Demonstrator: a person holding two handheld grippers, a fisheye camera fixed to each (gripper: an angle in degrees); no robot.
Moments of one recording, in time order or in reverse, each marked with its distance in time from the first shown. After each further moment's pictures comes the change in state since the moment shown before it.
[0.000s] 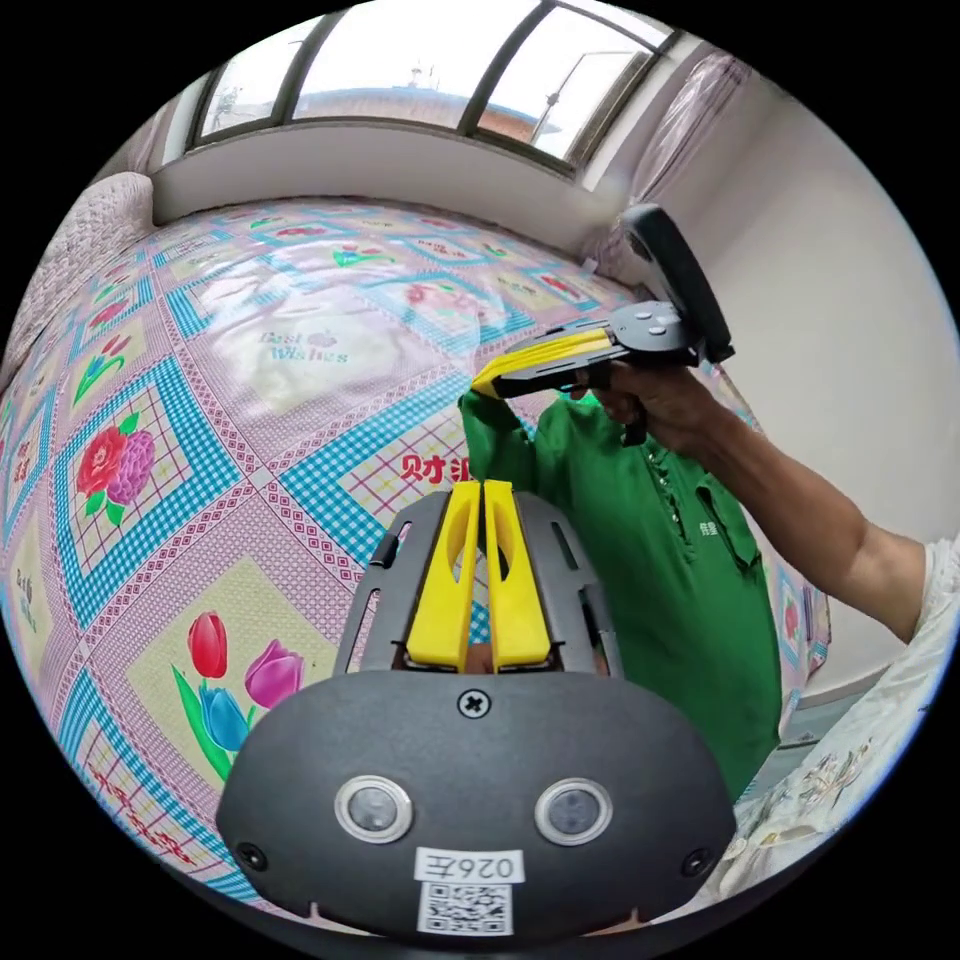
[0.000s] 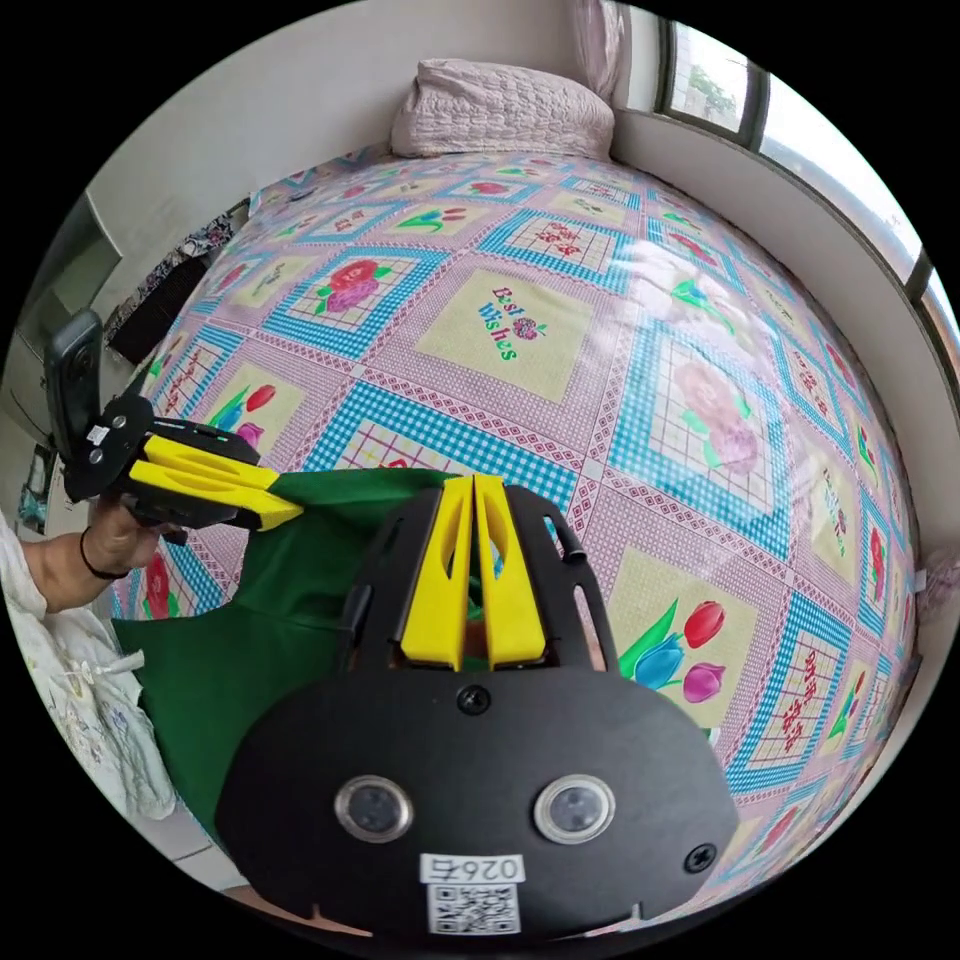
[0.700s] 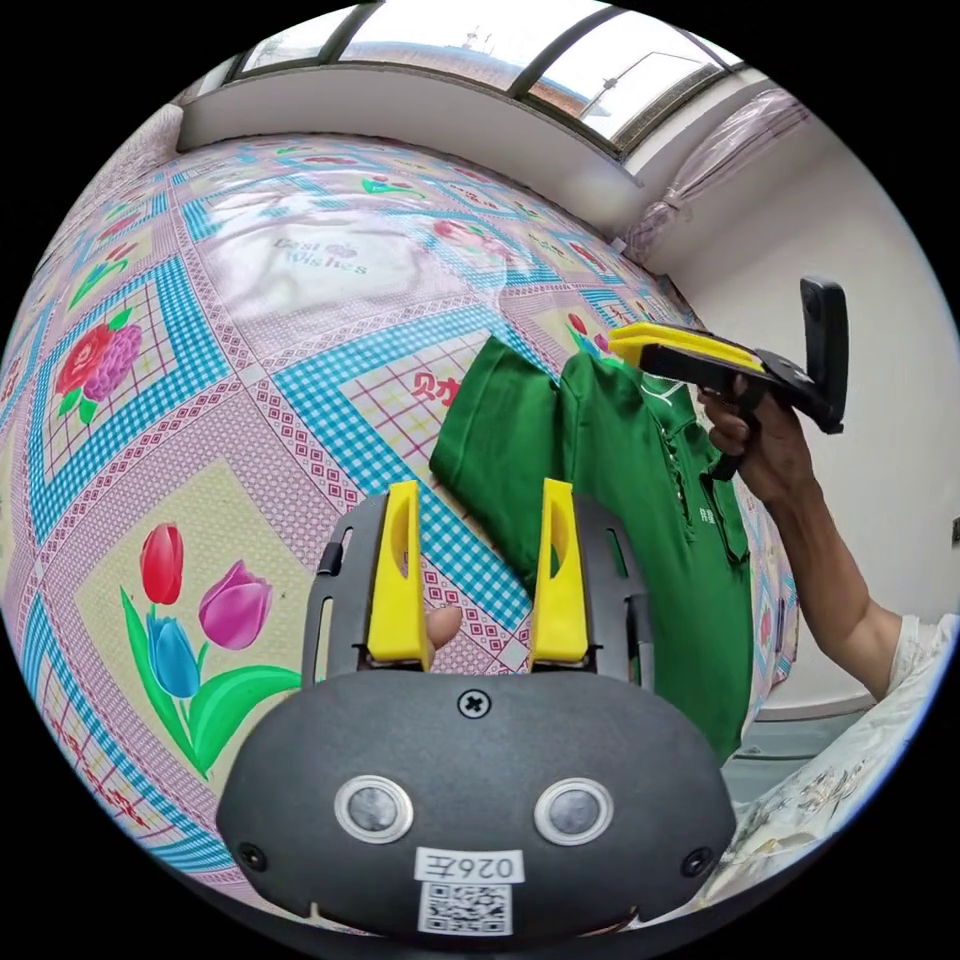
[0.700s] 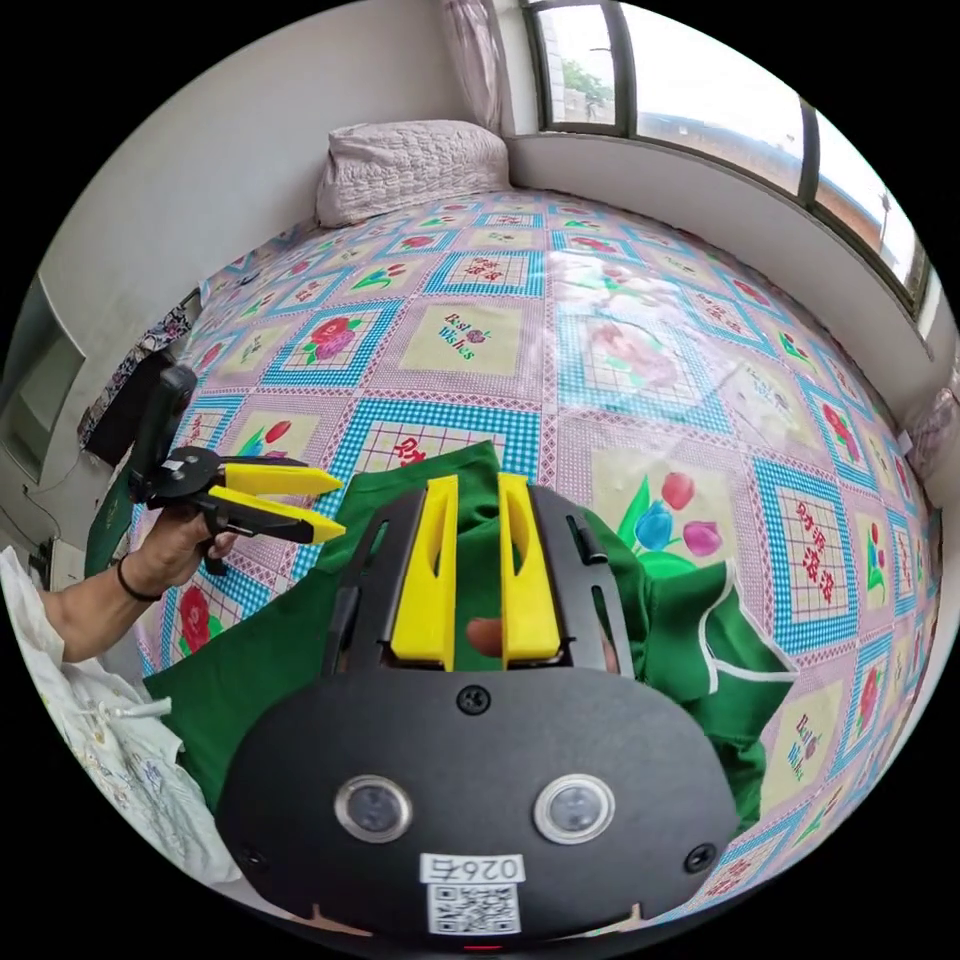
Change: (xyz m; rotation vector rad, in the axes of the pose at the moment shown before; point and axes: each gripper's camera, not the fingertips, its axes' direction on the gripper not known) left arm -0.043 0.002 0.064 -0.128 0.046 -0.129; right arm -0.068 0.077 -0.053 0.134 0.053 0.250
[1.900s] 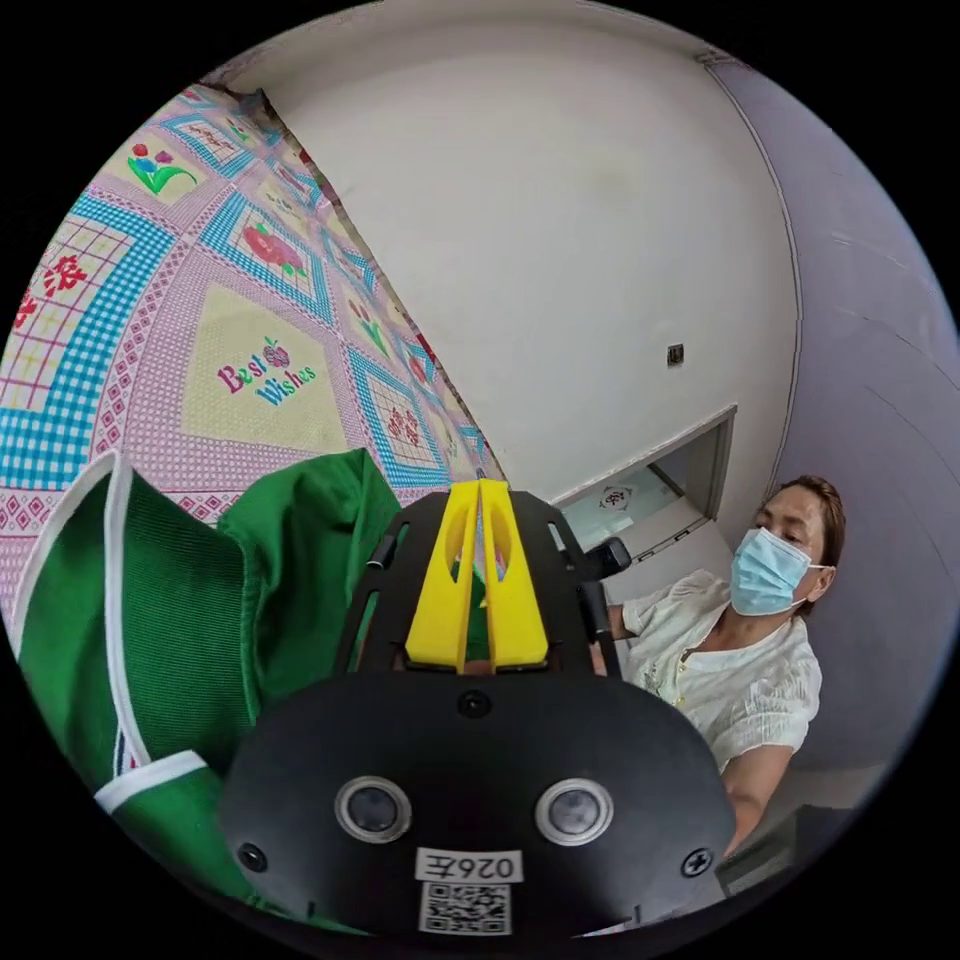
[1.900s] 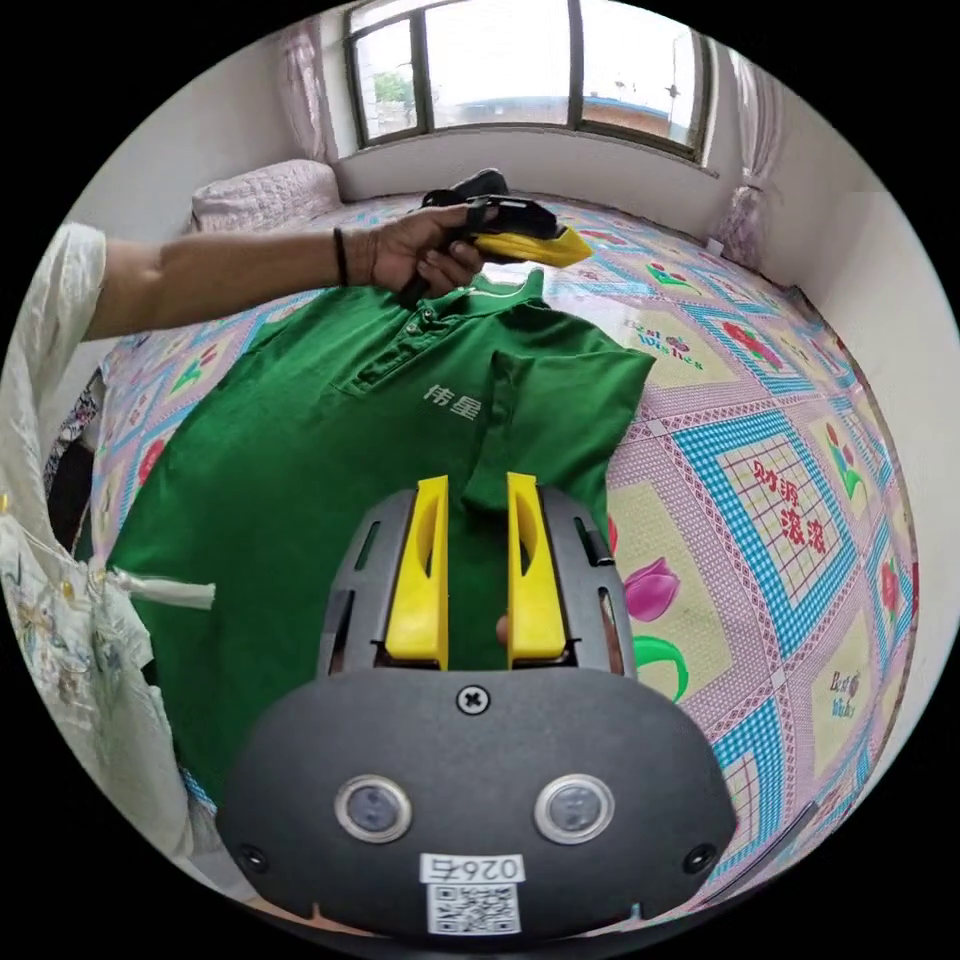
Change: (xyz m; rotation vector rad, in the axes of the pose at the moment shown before) left arm 0.342 -0.263 0.341 -0.525 1.165 0.590; right arm -0.028 0.365 -0.125 0.044 0.253 0.368
